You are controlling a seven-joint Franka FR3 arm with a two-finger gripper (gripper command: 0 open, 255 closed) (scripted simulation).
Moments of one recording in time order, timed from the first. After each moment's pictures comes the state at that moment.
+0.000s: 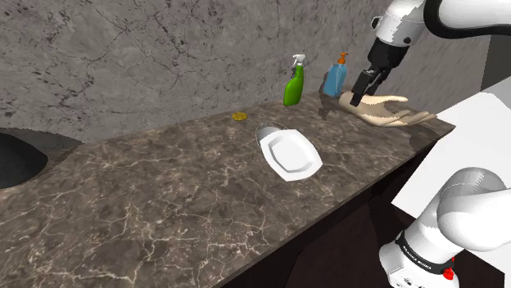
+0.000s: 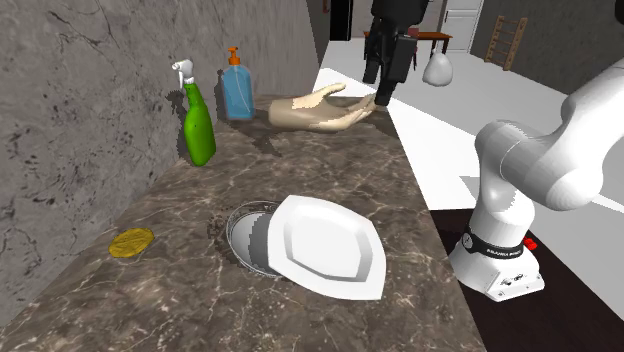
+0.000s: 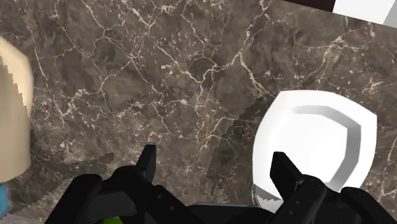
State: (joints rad) arm 0.02 -0.79 0.04 -2.28 -0.09 1.62 0.05
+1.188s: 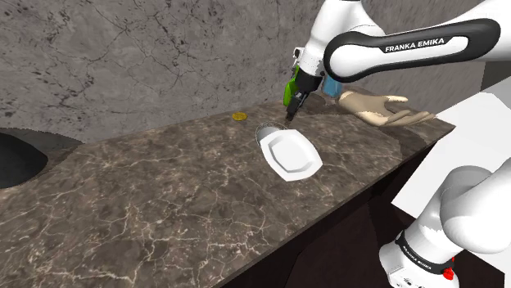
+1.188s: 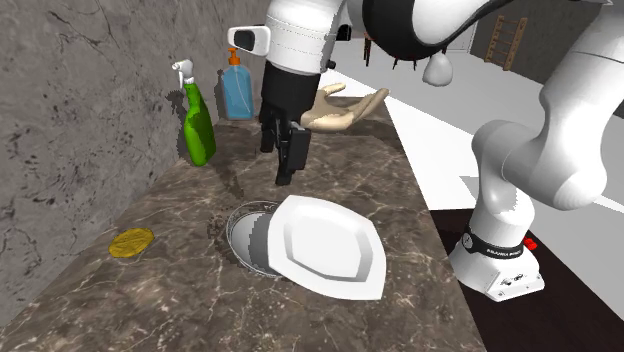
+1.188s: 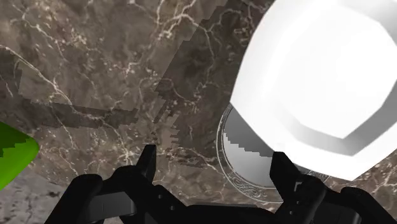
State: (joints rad) arm 0.12 -0.33 0.05 -2.23 -0.09 2.13 -0.14
